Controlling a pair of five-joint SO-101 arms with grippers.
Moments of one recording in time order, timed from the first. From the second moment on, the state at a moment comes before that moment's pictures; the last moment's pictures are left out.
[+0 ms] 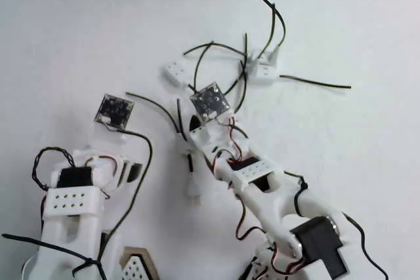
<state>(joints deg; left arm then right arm) -10.3 -51.5 73.6 52.4 -20.8 -28.9 -10.3 65.4 -11.8 9.9</state>
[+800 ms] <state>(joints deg) -10.3 -51.5 73.6 52.4 -20.8 -29.0 -20.6 61.8 18.2 13.6</state>
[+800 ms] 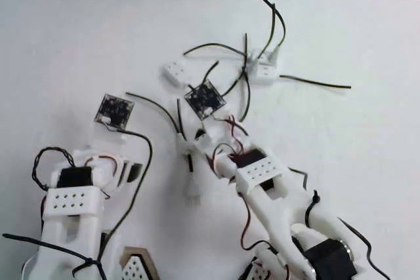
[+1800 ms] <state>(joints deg) -10.3 -51.5 73.6 52.4 -20.8 -27.8 -28.4 60.5 25.3 10.1</state>
